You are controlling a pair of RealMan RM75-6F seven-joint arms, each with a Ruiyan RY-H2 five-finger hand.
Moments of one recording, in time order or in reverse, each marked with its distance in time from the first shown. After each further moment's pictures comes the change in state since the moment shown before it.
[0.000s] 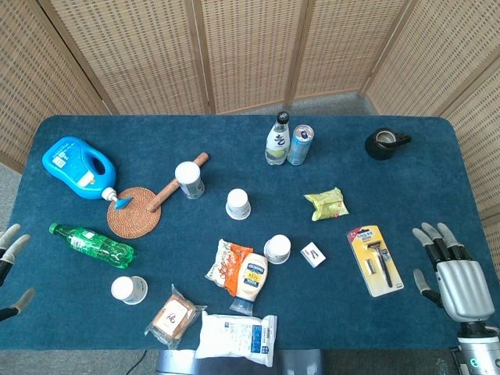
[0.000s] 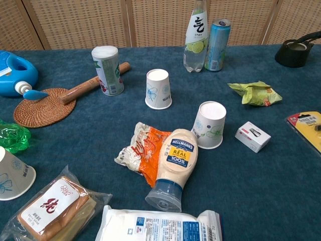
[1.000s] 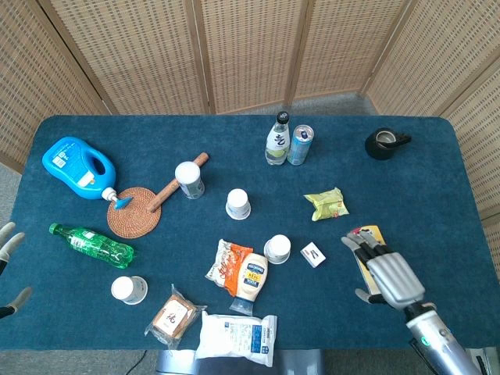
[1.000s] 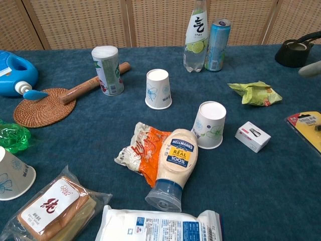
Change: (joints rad) left arm -0.001 0.018 -0.006 -0.009 -0.018 -0.007 -0.043; right arm 0.236 0.010 -0.011 -0.134 0.035 -0.422 -0.008
